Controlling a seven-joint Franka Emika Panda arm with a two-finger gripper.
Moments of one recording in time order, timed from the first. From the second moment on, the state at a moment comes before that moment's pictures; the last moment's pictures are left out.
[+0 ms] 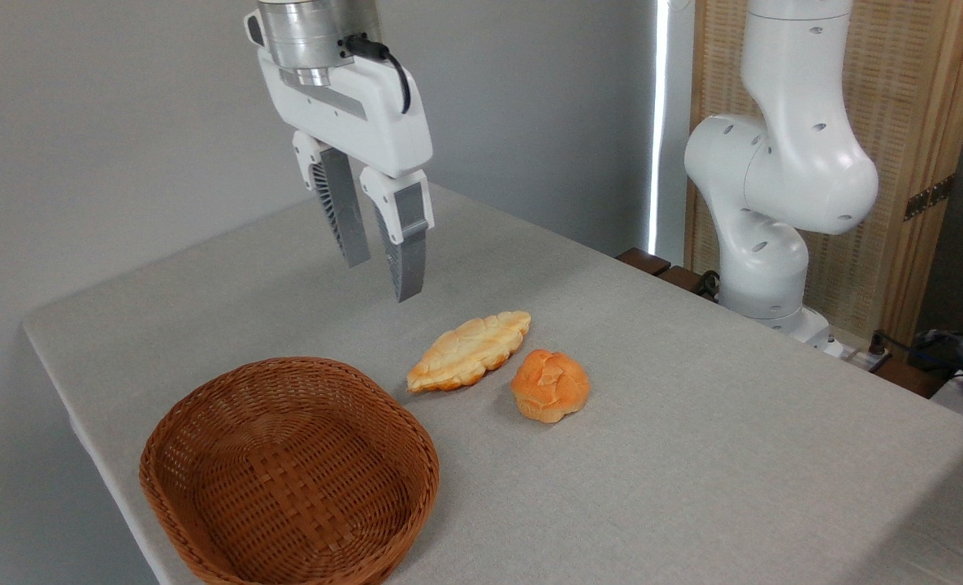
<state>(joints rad) -0.09 -0.07 -0.02 -1.70 -0.03 1.63 0.69</state>
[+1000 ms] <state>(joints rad) -0.18 -0.32 -0.02 -2.34 -0.03 2.04 0.76</state>
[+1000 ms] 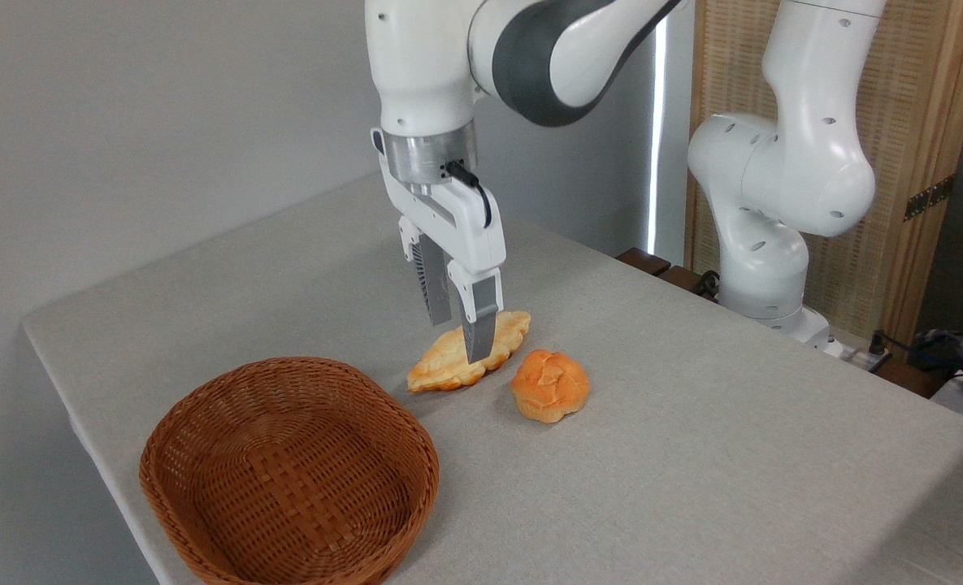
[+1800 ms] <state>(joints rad) -0.20 -0.32 -0.02 -2.40 -0.12 2.08 0.76</state>
